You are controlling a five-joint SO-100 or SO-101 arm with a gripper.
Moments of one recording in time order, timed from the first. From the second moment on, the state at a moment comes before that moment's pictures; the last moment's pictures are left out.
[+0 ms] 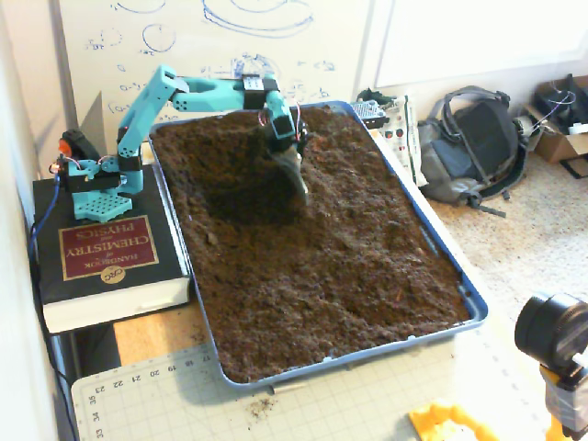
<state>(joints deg) 9.1 61.3 62.1 62.3 -18.3</state>
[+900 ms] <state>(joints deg) 31.0 76.9 102.1 63.2 -39.3</state>
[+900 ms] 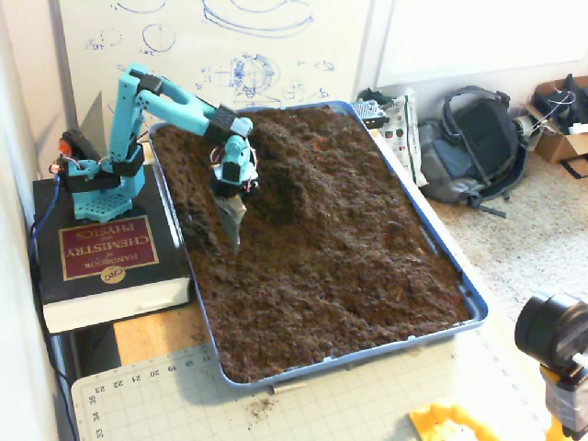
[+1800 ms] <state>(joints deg) 31.0 53.5 88.0 43.9 -39.2</state>
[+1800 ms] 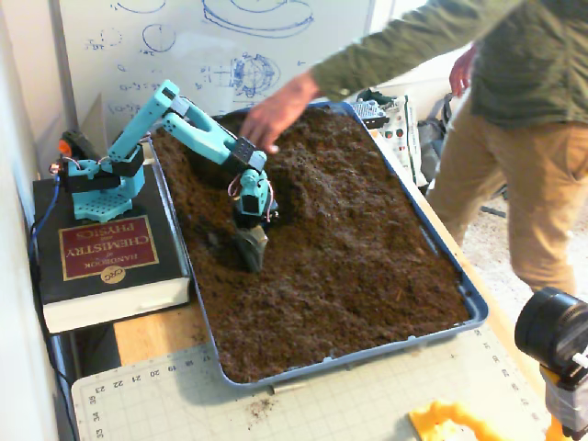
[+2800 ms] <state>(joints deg) 20.2 49.7 59.9 42.0 -26.2</state>
